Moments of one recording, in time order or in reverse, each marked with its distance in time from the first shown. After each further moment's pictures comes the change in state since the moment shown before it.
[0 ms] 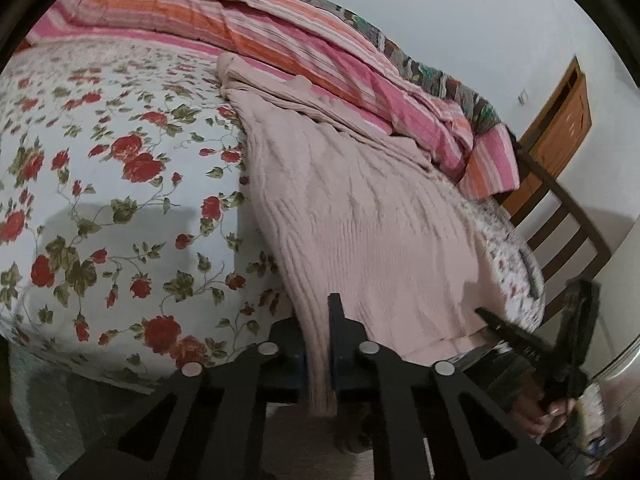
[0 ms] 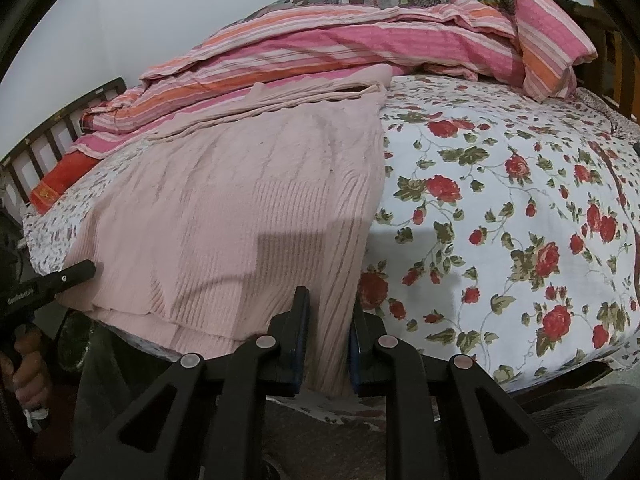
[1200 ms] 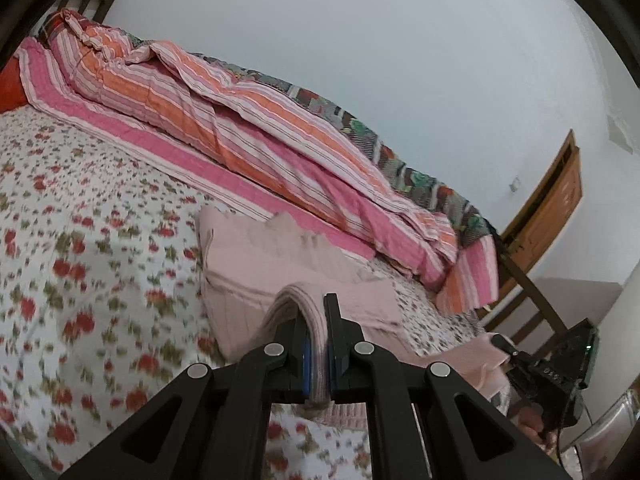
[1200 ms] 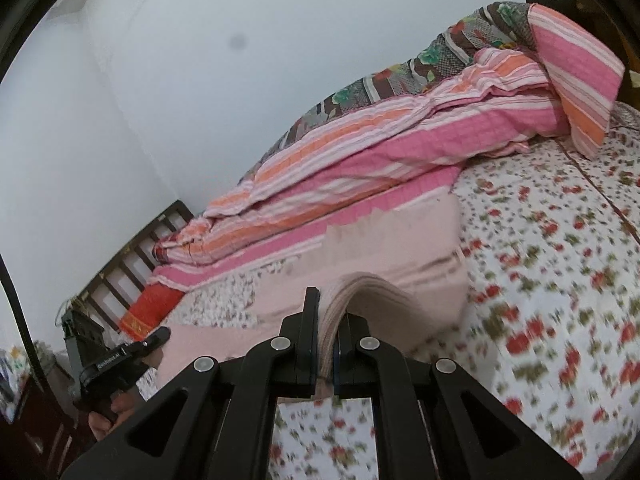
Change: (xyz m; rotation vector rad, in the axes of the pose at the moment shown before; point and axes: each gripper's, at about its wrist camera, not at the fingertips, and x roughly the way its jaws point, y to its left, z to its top) left arm -0.043 -0.025 0.169 -0.067 -0.230 -0.023; right arm -0.049 0.004 0.177 0.244 -0.237 0.328
